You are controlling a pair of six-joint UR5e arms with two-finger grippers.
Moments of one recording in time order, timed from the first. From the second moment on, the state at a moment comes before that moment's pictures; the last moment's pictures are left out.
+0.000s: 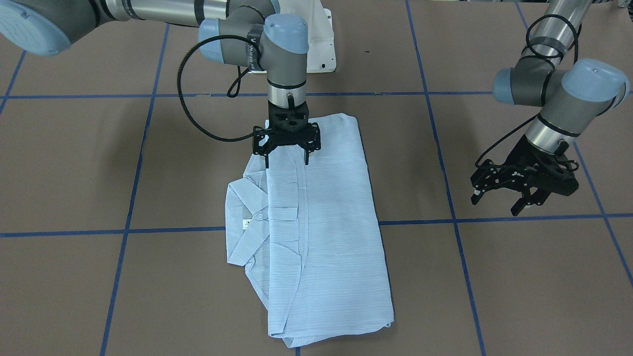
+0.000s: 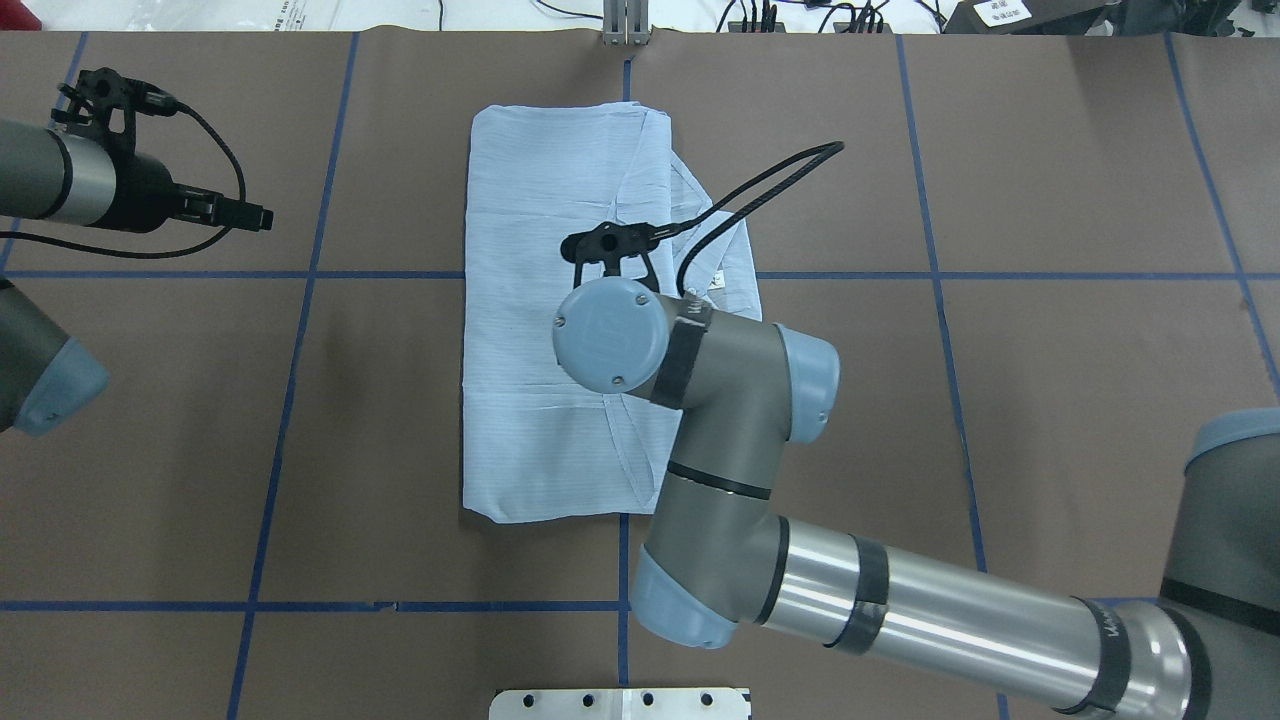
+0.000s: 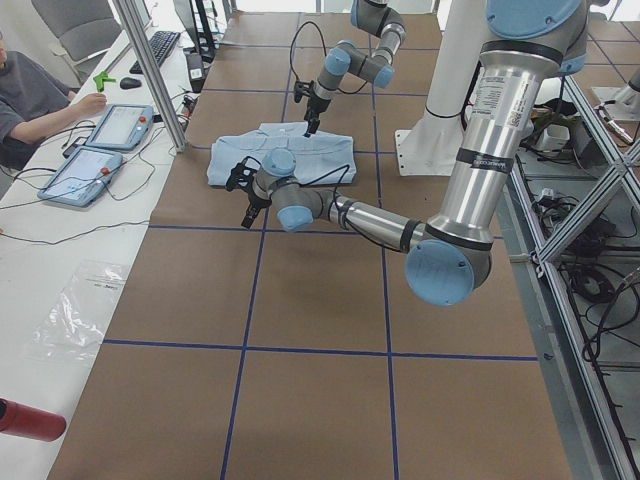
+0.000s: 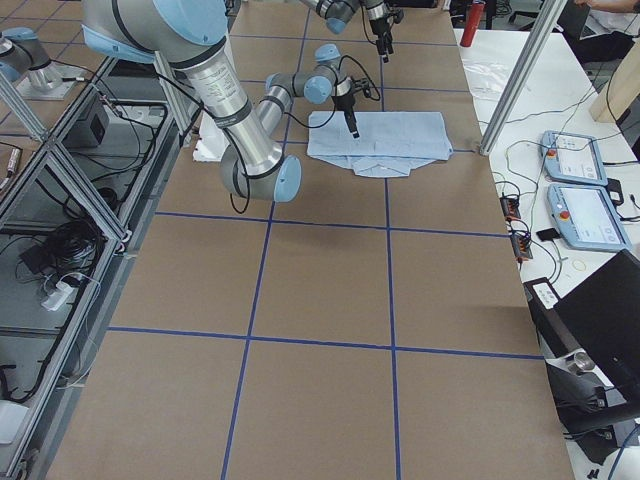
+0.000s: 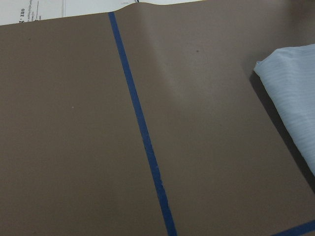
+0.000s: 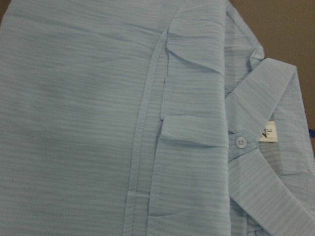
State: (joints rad) left arm -0.97 -1.78 -1.59 -2.37 -2.00 -0.75; right arm 0.40 -0.71 1.50 -1.60 1.48 1.11
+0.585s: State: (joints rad) left arm -0.97 -1.73 -1.63 -2.37 -2.02 -0.72; right arm 0.36 -0.63 1.42 -1.78 1.56 0.90
